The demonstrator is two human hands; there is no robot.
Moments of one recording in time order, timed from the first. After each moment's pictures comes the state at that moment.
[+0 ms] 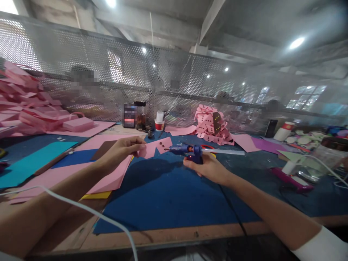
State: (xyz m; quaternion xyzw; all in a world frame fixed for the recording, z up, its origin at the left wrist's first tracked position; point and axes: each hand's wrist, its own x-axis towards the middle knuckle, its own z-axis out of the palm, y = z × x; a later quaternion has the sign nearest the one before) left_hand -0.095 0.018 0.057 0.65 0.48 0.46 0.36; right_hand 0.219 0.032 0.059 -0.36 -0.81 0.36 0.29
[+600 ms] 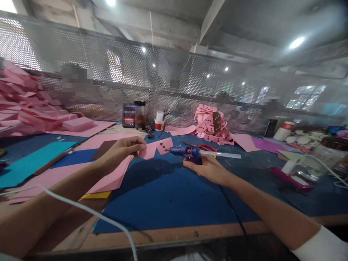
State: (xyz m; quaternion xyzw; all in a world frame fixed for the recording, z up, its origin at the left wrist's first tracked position) left_hand -0.090 0.012 0.061 0.65 0.48 0.47 0.37; right_hand 0.221 0.038 0.050 -0.35 -0.82 0.35 0.29
